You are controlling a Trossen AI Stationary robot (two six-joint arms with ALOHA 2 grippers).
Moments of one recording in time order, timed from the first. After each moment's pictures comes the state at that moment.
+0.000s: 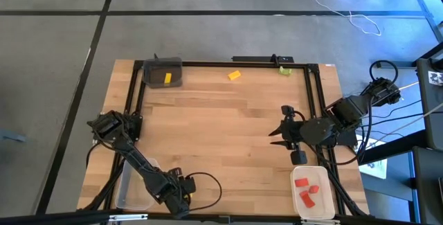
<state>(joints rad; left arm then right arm) -0.81 1.96 1.22 -0.50 -0.17 -1.11 0.53 1.21 1.38 -0.96 0.31 0.26</state>
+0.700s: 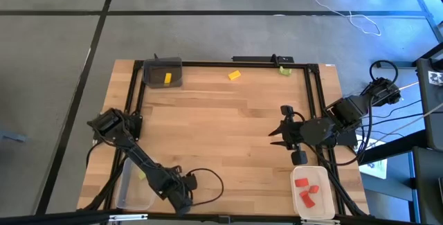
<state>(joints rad) -0.77 1.92 1.22 -0.52 -0.10 -1.13 0.53 1.21 1.38 -0.95 0.31 0.20</state>
